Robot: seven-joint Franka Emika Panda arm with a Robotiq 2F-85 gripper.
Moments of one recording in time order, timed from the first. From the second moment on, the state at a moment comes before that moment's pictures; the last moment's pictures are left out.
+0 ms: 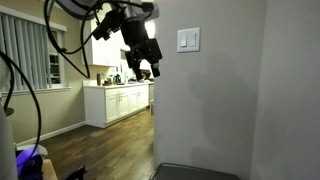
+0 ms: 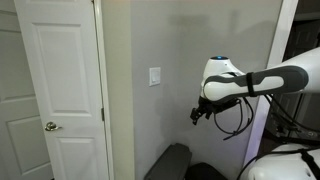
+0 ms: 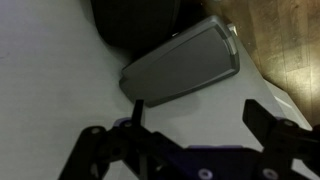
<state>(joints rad) -0.12 -0.86 0.00 -2.77 -0.14 2.18 0.04</state>
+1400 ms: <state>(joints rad) -0.12 -0.36 0.08 -2.25 -0.25 2.59 0.08</state>
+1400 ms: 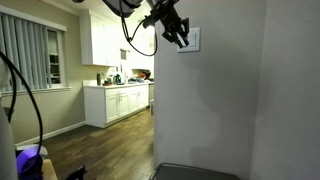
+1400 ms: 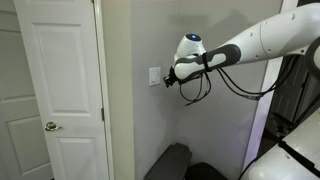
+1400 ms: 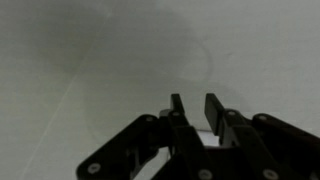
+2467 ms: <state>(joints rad) -0.11 -0.12 0.10 -1.92 -0.46 2.59 0.24</state>
